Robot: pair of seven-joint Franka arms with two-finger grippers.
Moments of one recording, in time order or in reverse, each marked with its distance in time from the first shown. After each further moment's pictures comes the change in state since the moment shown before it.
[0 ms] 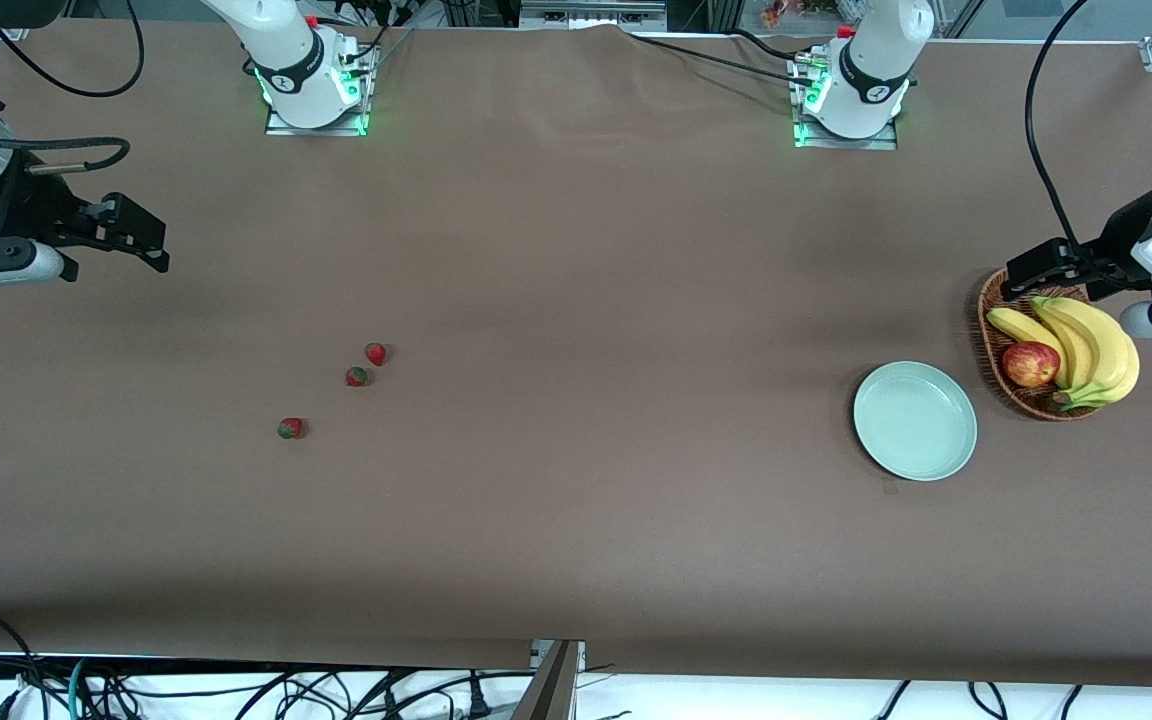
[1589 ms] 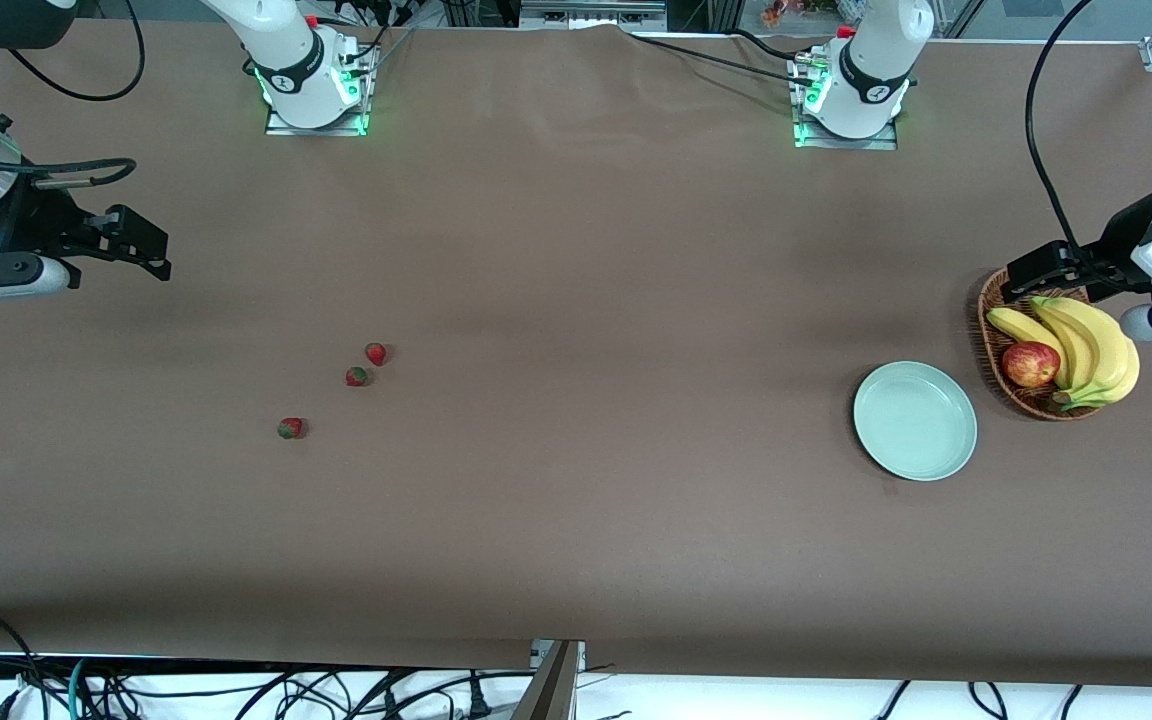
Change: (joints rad) left arm 0.002 0.006 0.001 0.000 0.000 0.000 0.000; right arm -0.001 0.017 -0.003 -0.004 -0.009 0.007 0.003
